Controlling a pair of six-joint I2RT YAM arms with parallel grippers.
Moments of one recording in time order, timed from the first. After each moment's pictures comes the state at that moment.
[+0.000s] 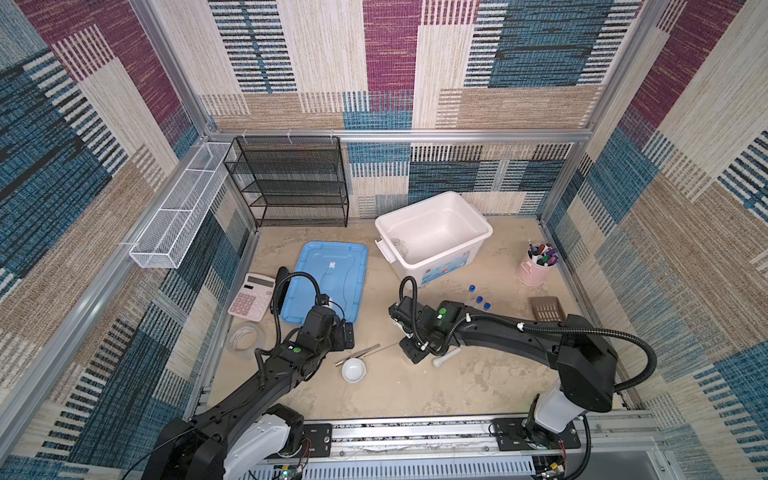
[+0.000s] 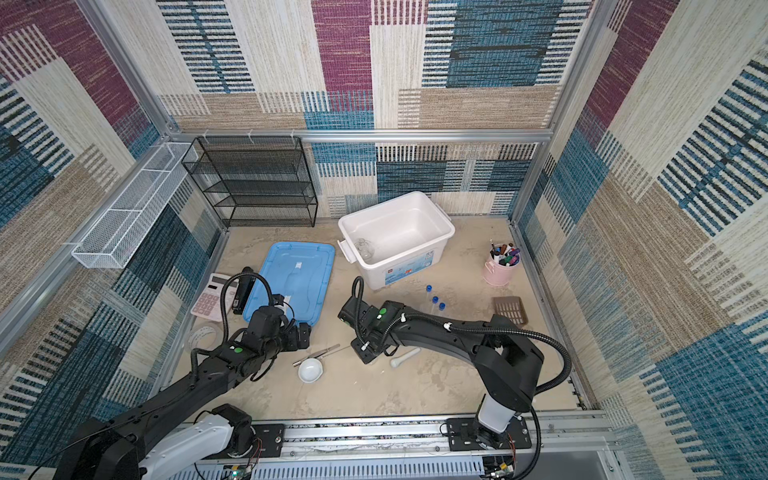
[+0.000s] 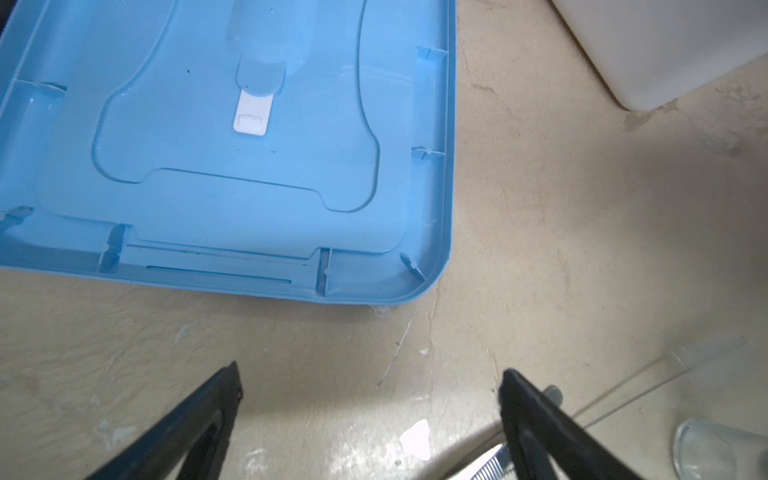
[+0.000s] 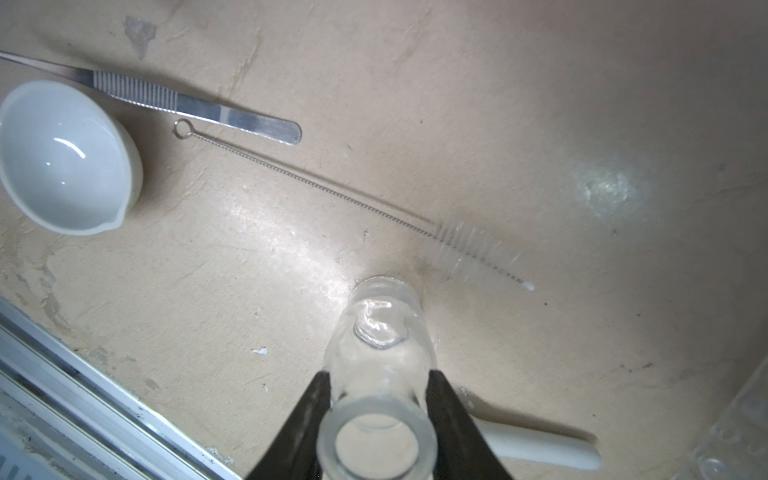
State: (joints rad) left arm -0.44 1.01 0.45 -0.28 -0.15 -0.42; right arm 1.01 1.66 1.17 -0.79 0.04 0.30
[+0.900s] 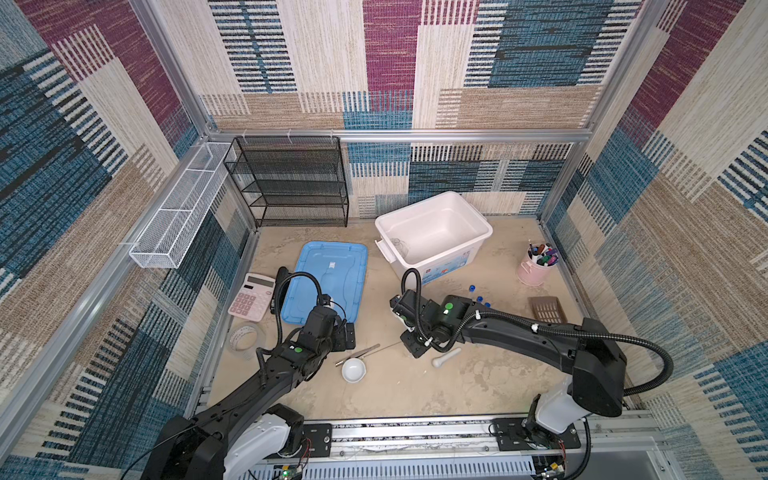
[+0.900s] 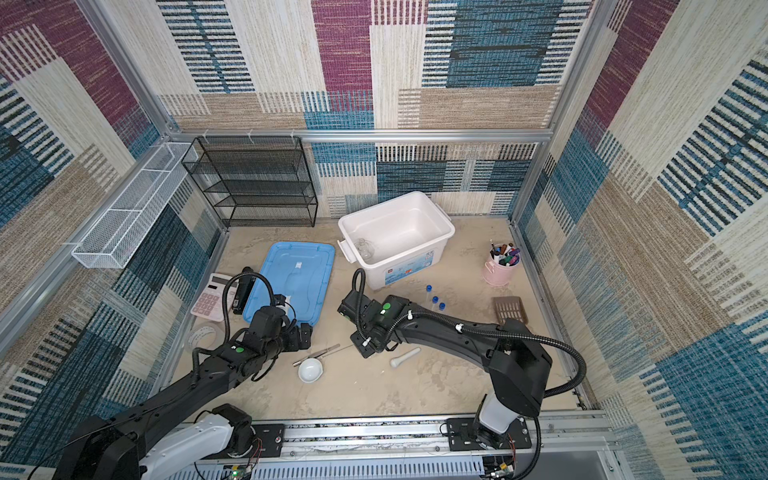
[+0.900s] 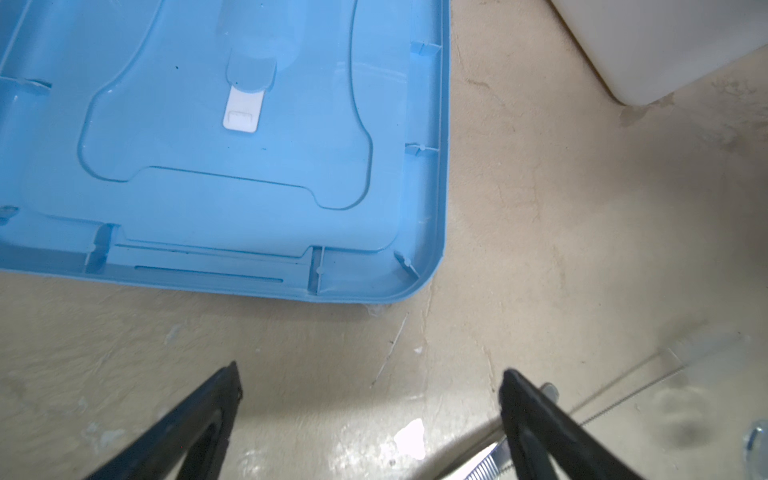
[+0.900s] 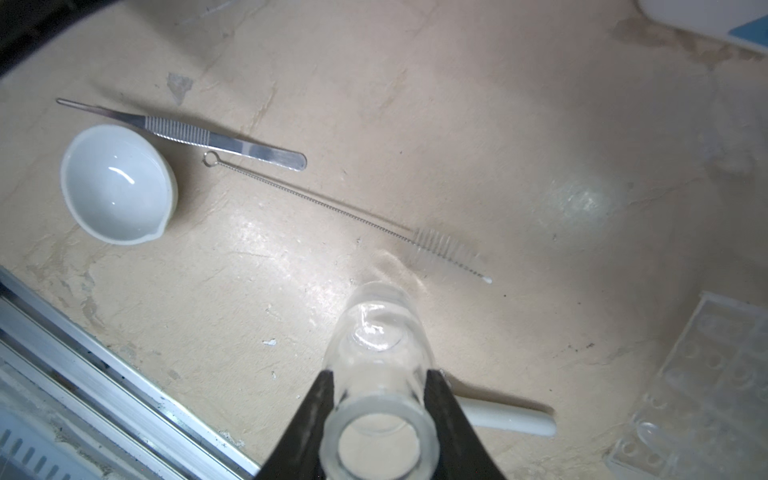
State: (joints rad) left arm -0.45 1.02 0.45 -0.27 -0.15 -0.42; right arm 1.01 1.61 1.25 -0.86 0.09 0.30
